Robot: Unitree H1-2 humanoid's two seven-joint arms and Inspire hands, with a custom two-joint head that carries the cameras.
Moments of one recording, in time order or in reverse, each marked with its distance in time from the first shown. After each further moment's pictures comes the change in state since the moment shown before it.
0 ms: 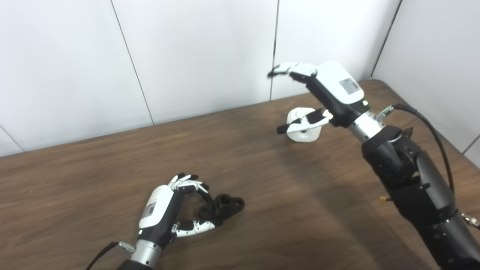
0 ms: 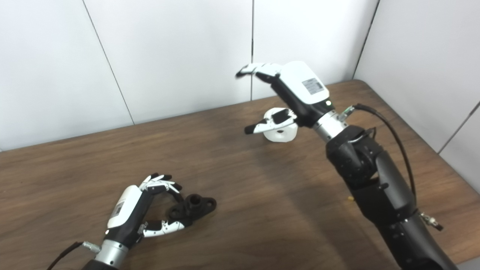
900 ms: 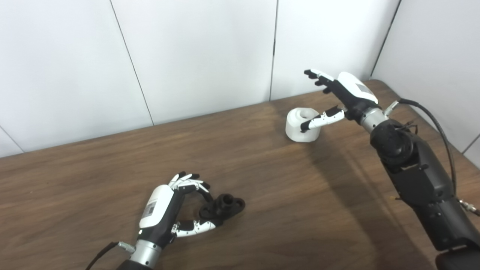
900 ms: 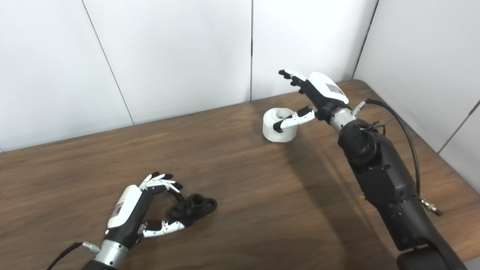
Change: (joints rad) left arm -0.002 0.002 0.009 0.007 -0.008 -0.036 0.004; right arm -0.069 -0.018 -0.030 0.333 0.100 0.176 0.065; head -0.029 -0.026
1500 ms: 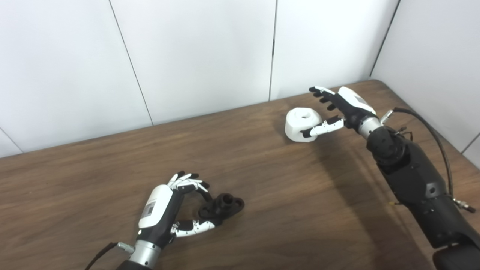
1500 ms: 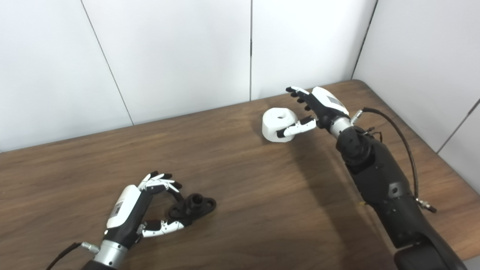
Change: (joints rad) left arm 0.002 -0.001 0.000 -0.003 0.000 -0.003 0.003; right arm -0.007 0.001 0.048 0.125 0.020 0.031 -0.020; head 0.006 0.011
